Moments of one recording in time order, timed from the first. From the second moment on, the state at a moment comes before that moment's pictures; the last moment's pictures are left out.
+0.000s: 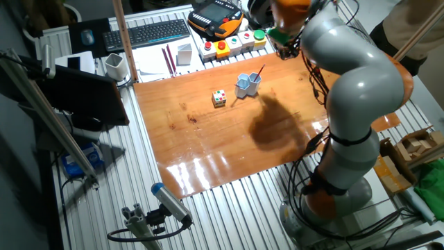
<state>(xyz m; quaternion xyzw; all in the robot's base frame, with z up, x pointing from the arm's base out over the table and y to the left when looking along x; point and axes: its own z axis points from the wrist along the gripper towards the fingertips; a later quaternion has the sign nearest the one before) 0.608 -0.083 0.311 0.48 0.87 -0.06 0.09</state>
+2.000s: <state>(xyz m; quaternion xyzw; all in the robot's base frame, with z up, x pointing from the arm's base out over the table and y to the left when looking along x) 0.579 -0.053 0.288 0.16 0.99 0.00 0.02</state>
